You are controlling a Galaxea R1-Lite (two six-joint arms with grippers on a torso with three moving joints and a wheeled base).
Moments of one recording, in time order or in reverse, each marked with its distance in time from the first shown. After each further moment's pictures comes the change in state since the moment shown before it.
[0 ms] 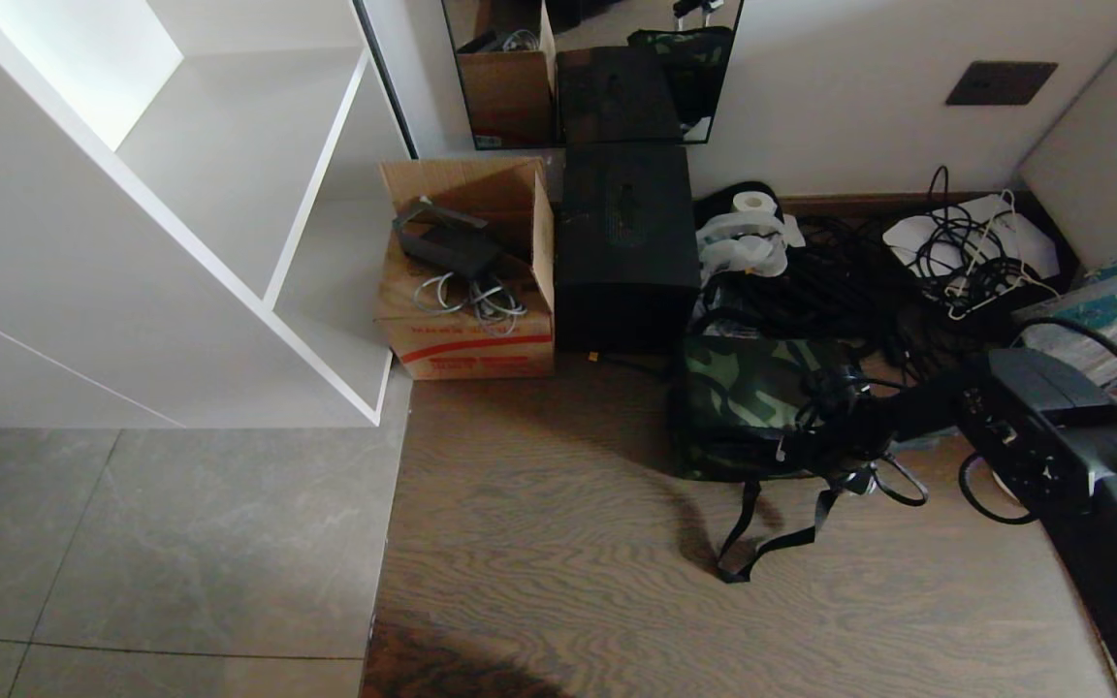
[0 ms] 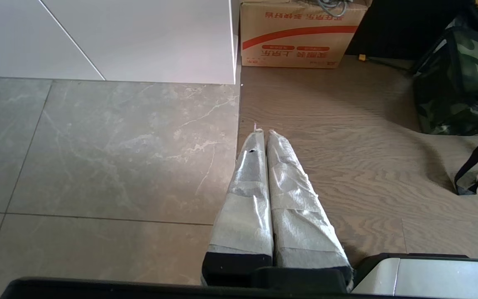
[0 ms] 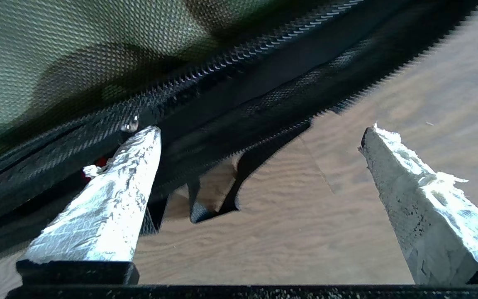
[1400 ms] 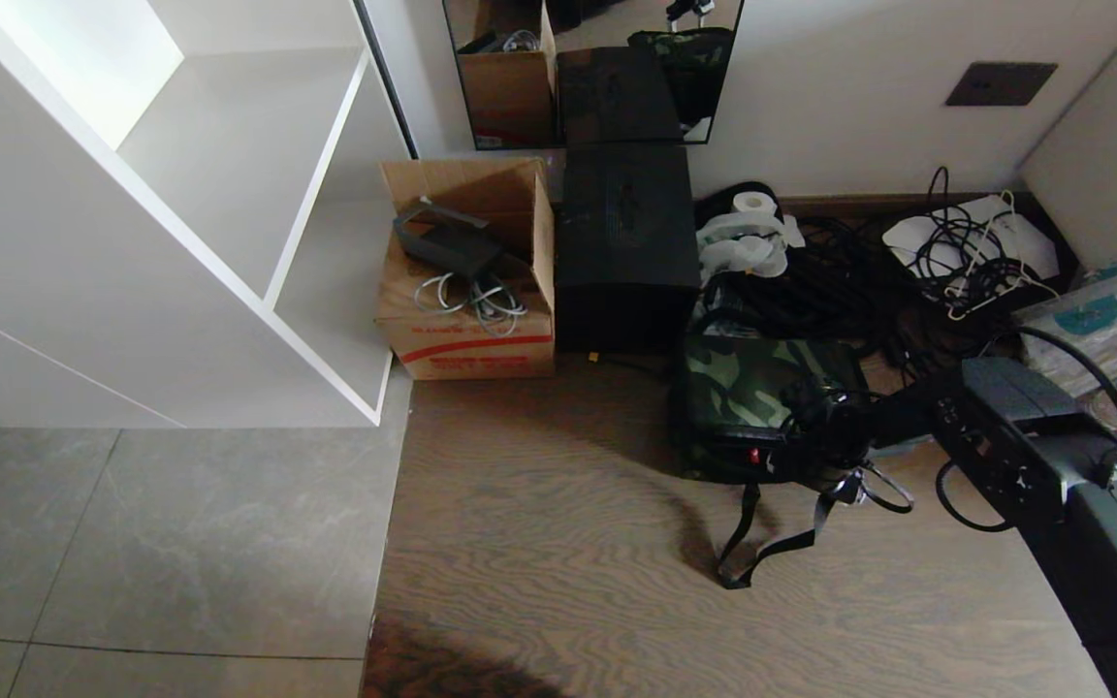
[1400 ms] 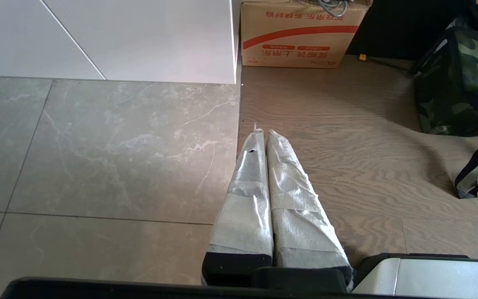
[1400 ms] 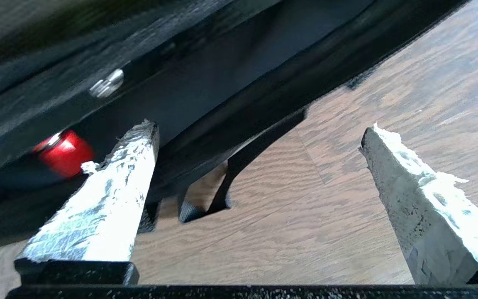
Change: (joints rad) left arm 0.000 0.000 0.000 0.000 0.000 0.000; right arm 0.040 0.036 -0.030 0.056 -0.082 -0.003
